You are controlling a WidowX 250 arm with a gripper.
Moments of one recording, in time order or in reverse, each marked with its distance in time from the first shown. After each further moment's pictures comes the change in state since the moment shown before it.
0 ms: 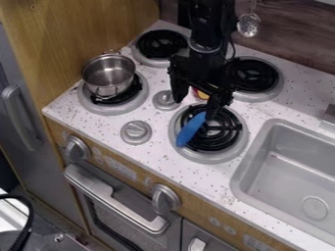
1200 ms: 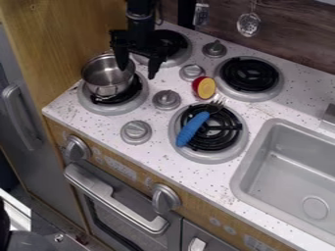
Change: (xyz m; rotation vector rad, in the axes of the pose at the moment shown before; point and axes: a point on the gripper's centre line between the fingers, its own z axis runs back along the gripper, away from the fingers) arm 0.034 0.151 -0.044 0.045 0.070 0.327
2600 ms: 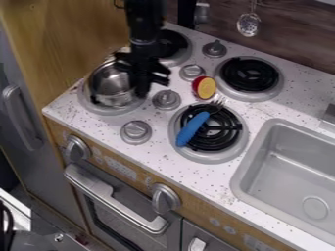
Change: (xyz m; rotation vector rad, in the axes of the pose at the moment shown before) arm -0.029 -0.040 -0.007 0.009 -0.030 -0.134
